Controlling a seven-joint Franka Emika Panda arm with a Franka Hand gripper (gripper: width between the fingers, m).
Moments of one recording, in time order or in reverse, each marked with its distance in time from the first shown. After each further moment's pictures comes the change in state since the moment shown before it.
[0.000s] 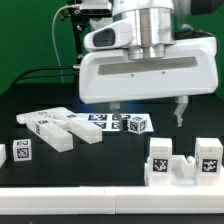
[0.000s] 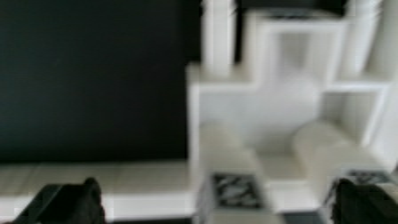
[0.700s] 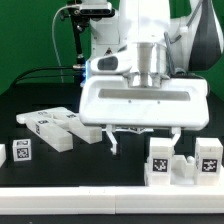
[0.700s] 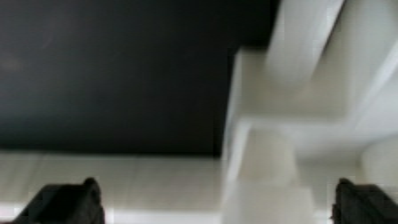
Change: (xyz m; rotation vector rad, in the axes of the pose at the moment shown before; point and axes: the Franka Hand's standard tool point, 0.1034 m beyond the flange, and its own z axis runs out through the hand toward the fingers) arm -0.013 -0.004 0.054 -0.094 0.277 -0.020
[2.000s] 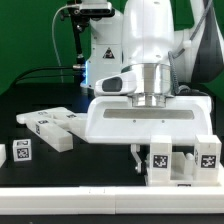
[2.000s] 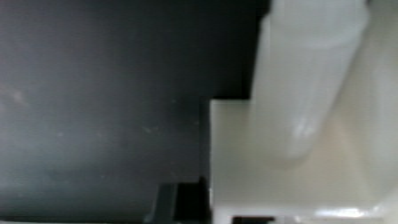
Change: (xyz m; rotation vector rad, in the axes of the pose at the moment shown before) arm -0.010 -0.002 0.016 0.004 -0.060 0.021
